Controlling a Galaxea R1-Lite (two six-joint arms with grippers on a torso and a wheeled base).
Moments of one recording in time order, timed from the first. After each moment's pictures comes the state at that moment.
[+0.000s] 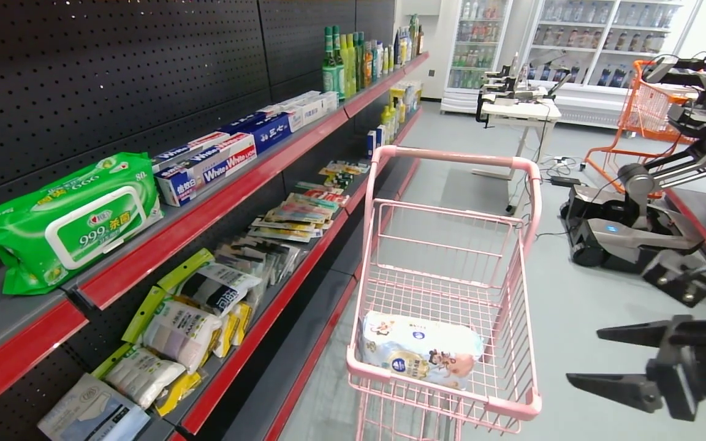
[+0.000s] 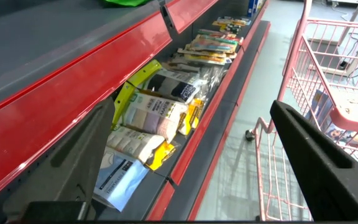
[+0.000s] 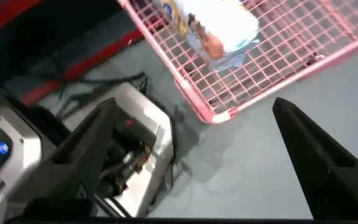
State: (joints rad) left arm 0.00 0.00 0.00 0.00 0.04 0.00; right arm 0.07 1.32 -0.59 0.13 0.47 -0.37
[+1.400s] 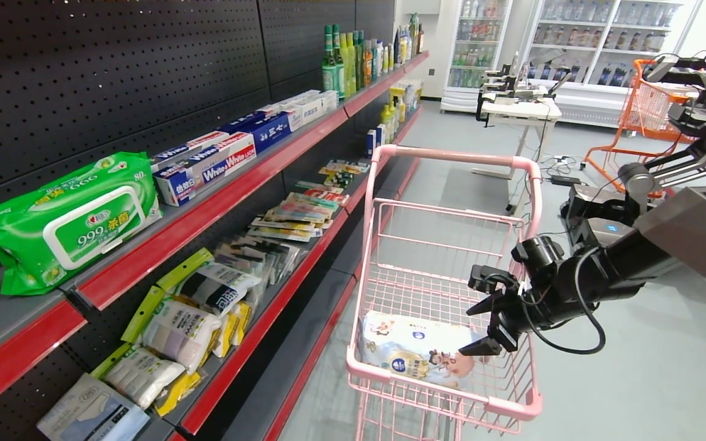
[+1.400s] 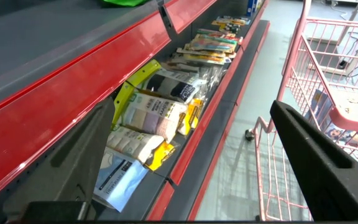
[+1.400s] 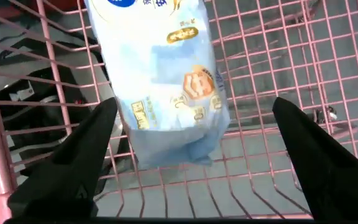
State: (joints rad) left arm 0.00 0.00 0.00 0.00 0.04 0.00; right arm 0.12 2.28 -1.14 0.01 0.57 -0.84
